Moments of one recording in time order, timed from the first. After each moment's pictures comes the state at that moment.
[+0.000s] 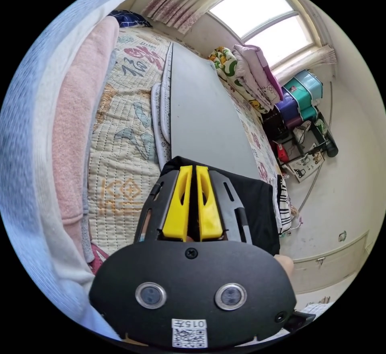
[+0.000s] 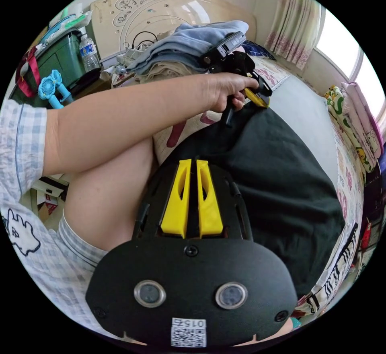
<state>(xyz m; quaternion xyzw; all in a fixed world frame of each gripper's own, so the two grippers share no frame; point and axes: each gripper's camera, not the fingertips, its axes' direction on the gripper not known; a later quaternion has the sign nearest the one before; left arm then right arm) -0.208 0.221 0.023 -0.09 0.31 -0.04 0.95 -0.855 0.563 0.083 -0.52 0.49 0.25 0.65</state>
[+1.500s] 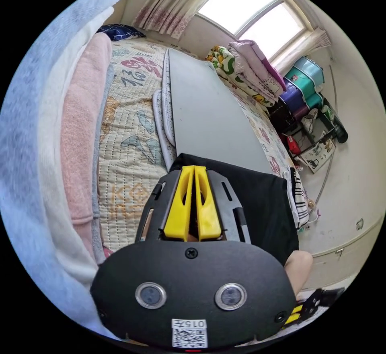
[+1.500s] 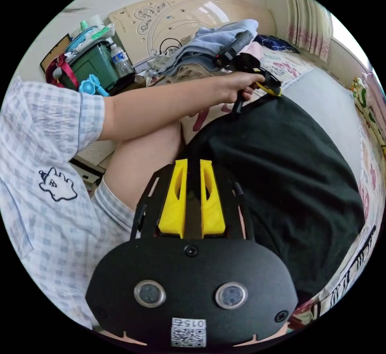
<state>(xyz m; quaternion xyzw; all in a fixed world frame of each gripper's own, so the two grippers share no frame) -0.183 0.206 -0.052 -0.06 0.26 0.02 0.96 -0.893 0.312 0.217 -0.50 0.43 0.30 0.69</state>
